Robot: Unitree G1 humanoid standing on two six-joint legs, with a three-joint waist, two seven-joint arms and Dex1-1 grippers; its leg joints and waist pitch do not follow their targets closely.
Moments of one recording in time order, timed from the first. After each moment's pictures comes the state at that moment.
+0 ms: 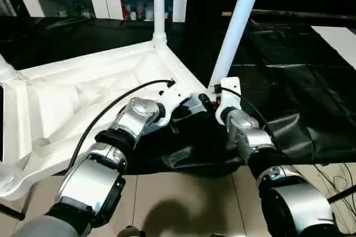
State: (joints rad) left arm -0.91 0.13 -0.24 1.09 0.15 0.04 -0.73; right arm -0.76 -0.03 -0.03 1.01 0.11 0.02 0.17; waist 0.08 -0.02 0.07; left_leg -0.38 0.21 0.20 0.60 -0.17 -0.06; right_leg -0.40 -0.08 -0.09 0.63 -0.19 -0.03
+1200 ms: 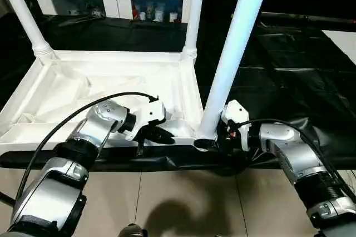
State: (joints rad) left arm -0.73 0.38 -0.31 0.79 0.07 -0.02 -1.35; right arm -0.48 -0.39 0.24 0.46 0.13 0.12 1.04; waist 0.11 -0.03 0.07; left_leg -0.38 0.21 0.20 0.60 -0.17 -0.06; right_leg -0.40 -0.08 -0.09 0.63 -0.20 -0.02
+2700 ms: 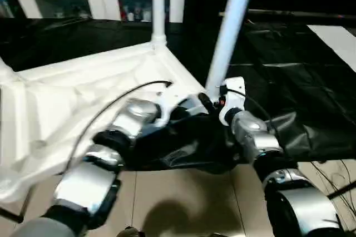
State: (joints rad) left arm -0.87 0.19 -0.24 1.03 0.13 0.04 -0.85; right arm -0.72 -0.12 -0.01 0.88 0.17 -0.02 0.49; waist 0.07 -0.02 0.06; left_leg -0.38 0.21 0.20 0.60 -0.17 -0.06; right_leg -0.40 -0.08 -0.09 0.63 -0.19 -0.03
